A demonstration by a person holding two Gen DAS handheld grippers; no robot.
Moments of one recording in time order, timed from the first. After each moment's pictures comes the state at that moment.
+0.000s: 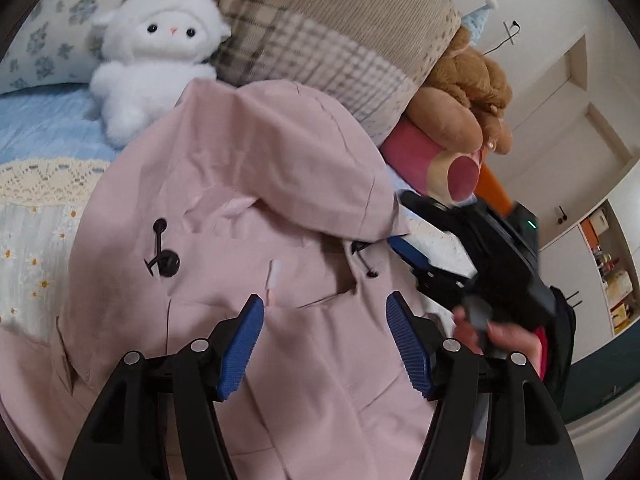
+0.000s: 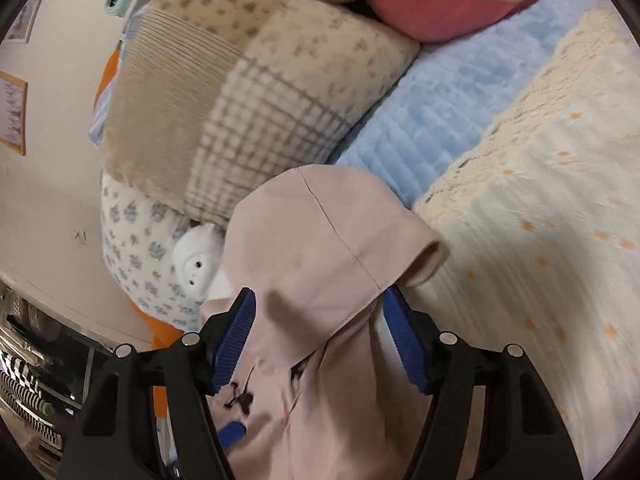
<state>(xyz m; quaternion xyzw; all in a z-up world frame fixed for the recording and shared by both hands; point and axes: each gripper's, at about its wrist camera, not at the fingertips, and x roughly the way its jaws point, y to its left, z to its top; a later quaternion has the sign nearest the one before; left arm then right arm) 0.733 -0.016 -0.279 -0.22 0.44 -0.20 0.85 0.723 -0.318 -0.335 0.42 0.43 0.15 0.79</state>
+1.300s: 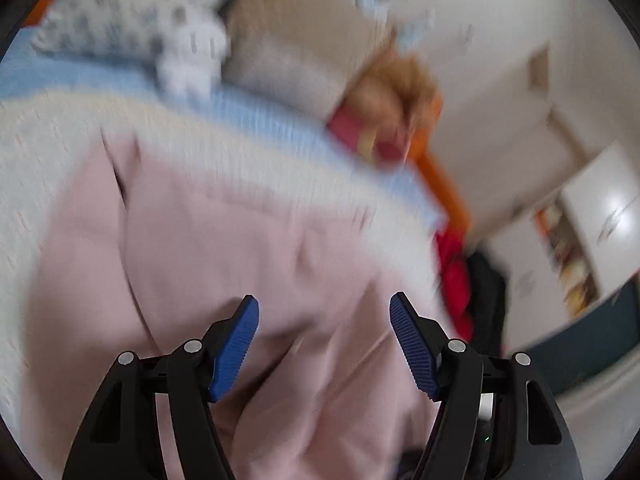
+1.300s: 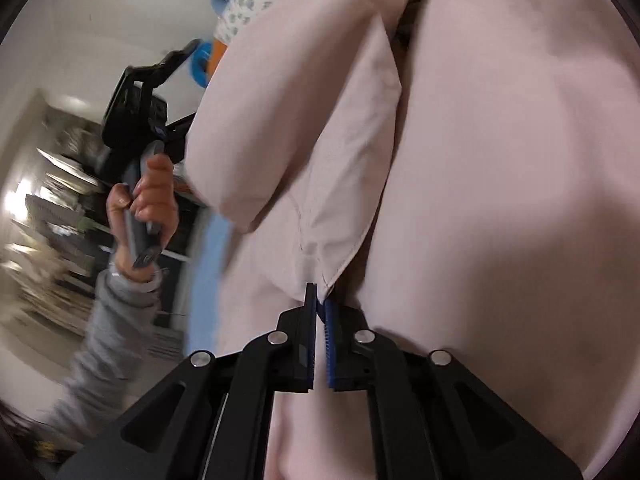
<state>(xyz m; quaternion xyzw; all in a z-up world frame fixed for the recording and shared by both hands) 0.520 0.012 -0.220 -0.24 0.47 -0.25 0.81 0.304 -0.284 -0.289 0.28 0.53 0.37 0.71</state>
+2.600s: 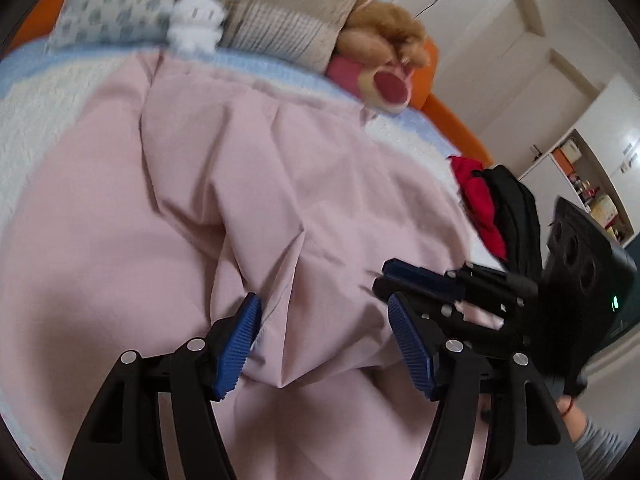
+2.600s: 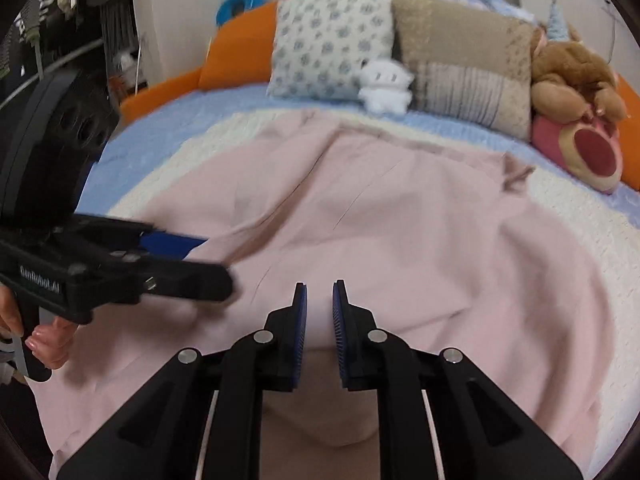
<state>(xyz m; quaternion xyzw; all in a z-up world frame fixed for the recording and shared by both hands) 0.389 -0.001 -0.253 -0.17 0.48 -0.23 0.83 0.302 -0.187 -0.242 -0.08 0.42 0.28 0.86</state>
